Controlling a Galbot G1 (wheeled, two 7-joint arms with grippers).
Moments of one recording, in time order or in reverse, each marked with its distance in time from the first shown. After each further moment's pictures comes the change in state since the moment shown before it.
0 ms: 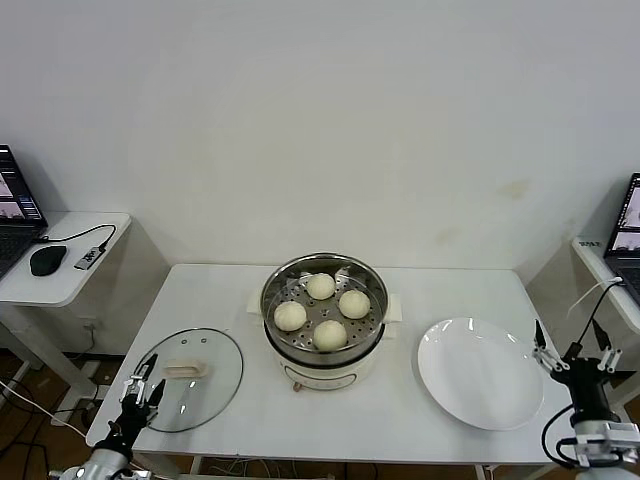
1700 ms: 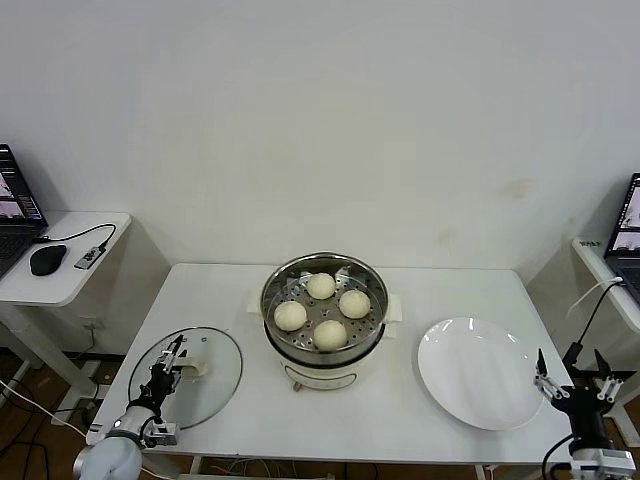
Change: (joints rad) left arm -0.332 0.020 0.198 0.297 -0.056 0.007 0.019; right arm -0.054 0.075 0.015 -0.009 -0.066 0.018 -0.003
